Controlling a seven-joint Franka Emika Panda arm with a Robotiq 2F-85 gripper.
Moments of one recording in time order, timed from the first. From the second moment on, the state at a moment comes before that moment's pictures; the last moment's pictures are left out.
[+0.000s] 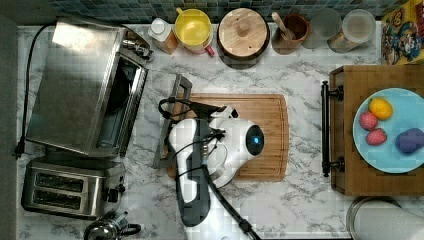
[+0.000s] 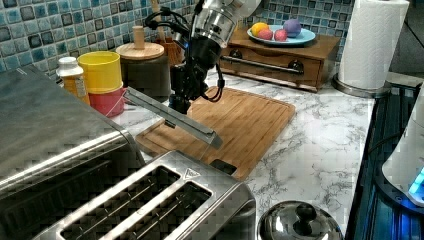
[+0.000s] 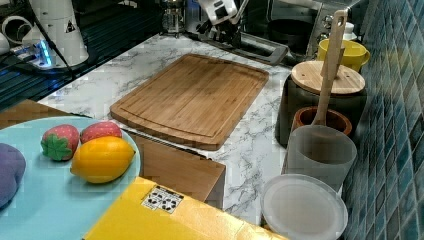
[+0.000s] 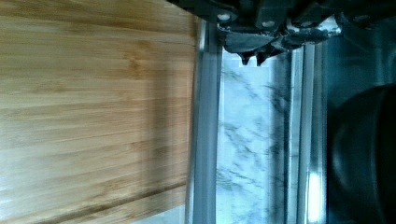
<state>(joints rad) -0.10 0.18 0.21 -2.36 1.03 0.89 -1.36</state>
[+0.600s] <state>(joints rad) -0.06 0.15 0.27 -2.35 0.79 1.02 -1.02</state>
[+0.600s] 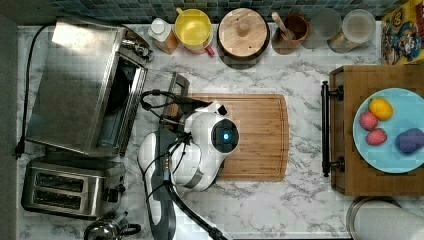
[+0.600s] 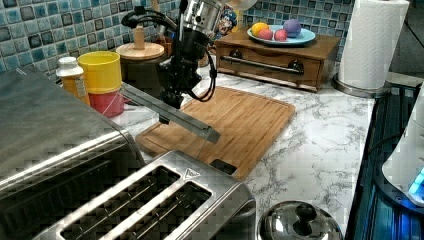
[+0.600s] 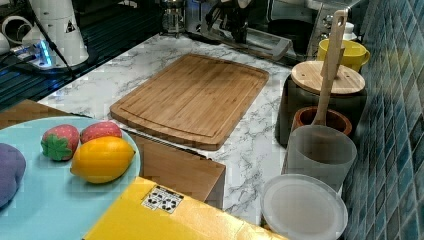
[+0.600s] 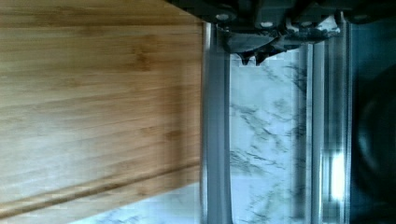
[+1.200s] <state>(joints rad) 0.00 0.09 0.36 -2.28 0.29 1.06 -0.60</state>
